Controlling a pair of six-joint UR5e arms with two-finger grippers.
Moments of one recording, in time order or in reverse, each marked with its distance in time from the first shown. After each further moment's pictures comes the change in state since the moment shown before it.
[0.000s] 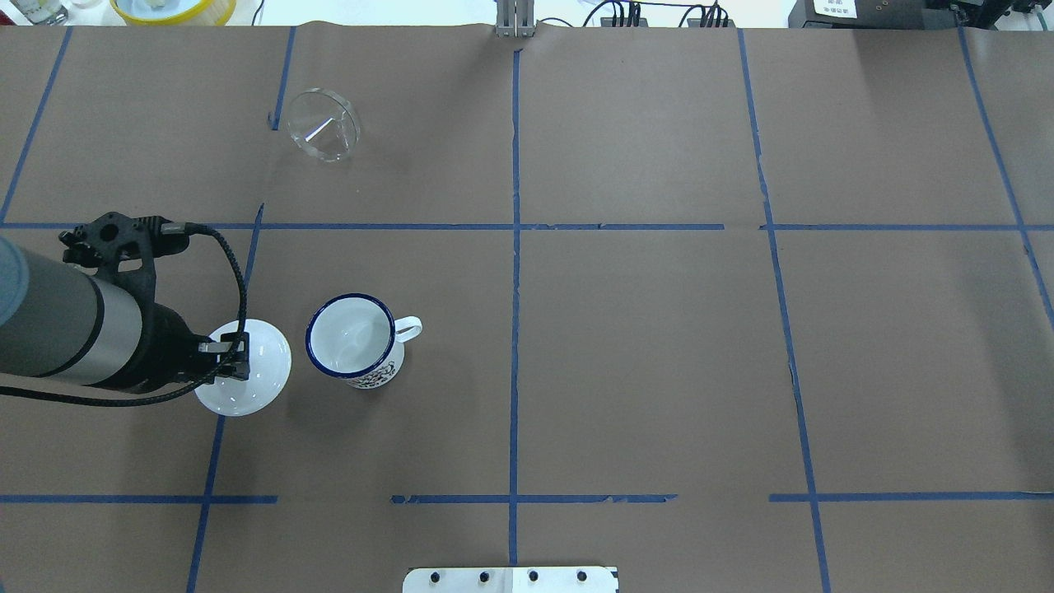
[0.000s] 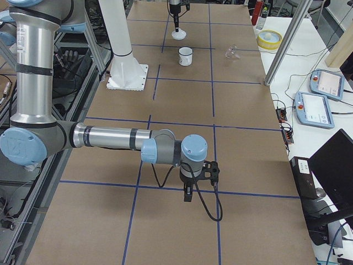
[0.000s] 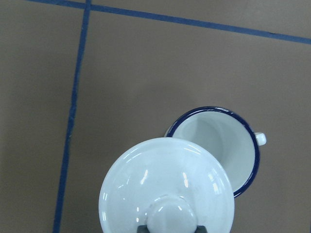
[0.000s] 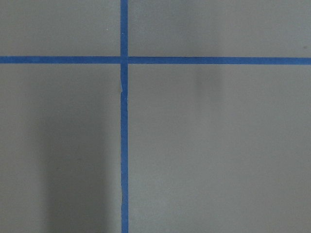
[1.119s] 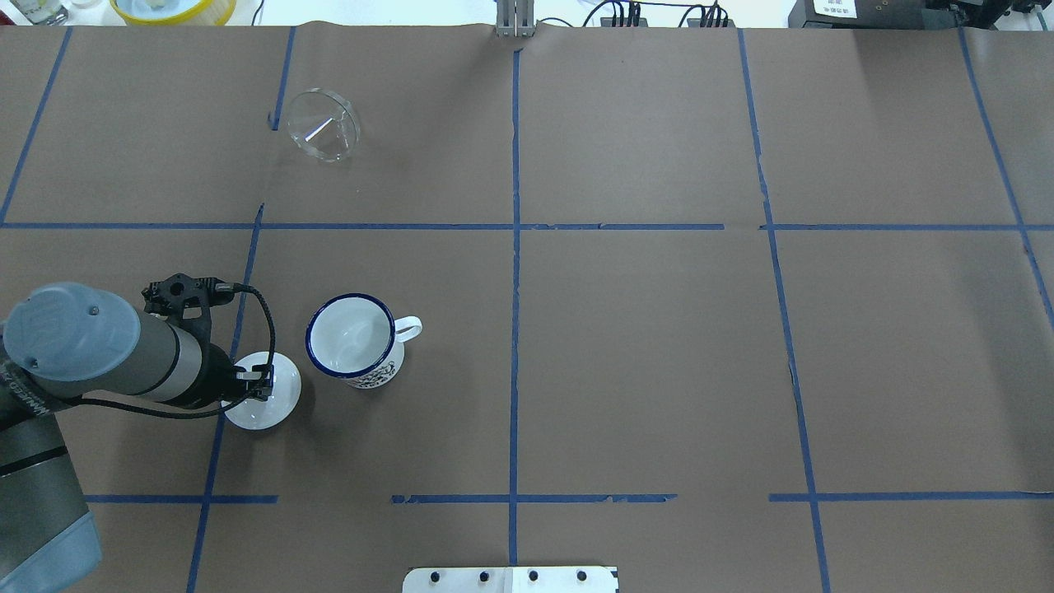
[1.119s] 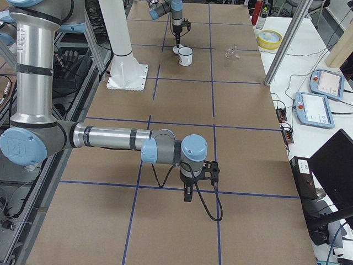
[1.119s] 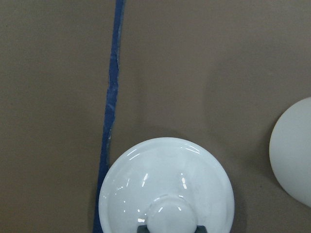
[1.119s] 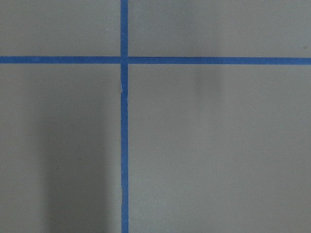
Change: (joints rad) left arm 0.059 0.066 0.358 -0.391 0.009 -0.002; right arm 0.000 0.000 0.000 0.000 0.000 0.000
